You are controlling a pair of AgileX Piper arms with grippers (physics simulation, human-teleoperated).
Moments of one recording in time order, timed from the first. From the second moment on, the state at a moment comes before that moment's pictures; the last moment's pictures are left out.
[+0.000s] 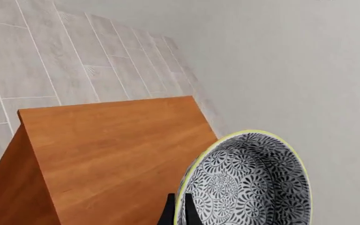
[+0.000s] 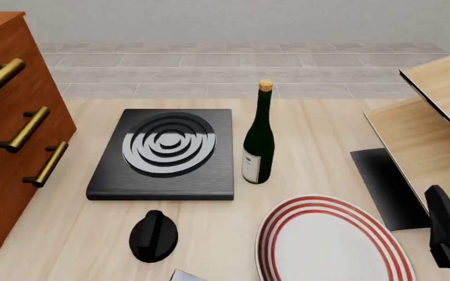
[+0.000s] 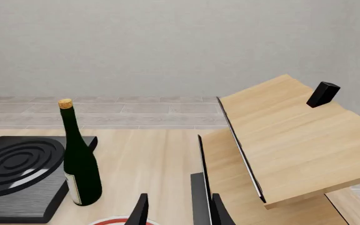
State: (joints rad) left arm 0.67 1.10 -1.13 0.32 -0.78; right arm 0.00 0.01 0.00 0.00 0.00
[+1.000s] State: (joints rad) left arm 0.70 1.21 -1.20 0.42 -0.81; right arm 0.00 0.01 0.00 0.00 0.00
